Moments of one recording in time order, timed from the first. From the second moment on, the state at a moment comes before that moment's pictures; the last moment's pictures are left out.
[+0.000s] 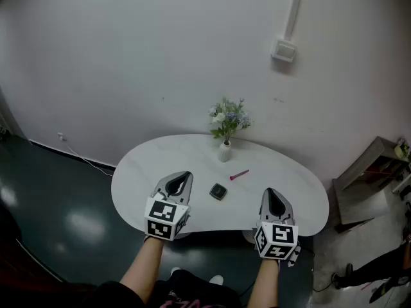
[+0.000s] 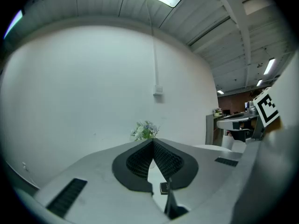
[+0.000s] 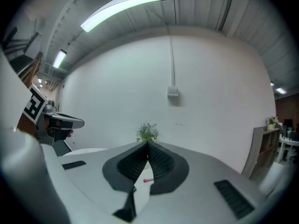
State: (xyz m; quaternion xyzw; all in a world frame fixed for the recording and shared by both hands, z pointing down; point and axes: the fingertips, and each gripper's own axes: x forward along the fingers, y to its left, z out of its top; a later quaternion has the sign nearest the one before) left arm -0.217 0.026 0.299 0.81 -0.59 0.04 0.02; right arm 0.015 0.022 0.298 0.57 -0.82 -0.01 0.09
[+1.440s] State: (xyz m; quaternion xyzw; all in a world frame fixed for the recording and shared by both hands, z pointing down) left arm -0.182 0.044 0.347 0.86 -0.51 0.06 0.05; right arm 0.043 0.072 0.322 0.63 -0.77 0.00 0.11
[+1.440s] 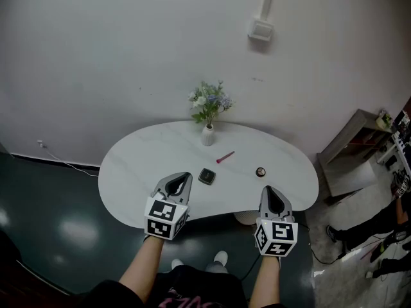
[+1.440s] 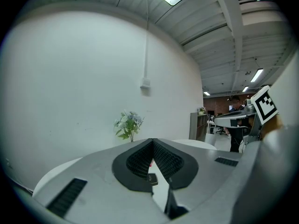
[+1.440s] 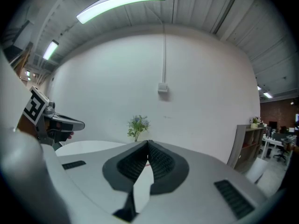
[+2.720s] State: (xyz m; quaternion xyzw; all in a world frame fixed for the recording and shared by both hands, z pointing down) left arm -0.070 -0.095 0.380 0.82 -0.56 0.12 0.08; right arm 0.148 -0.098 0.367 0.57 -0.82 0.06 0.11
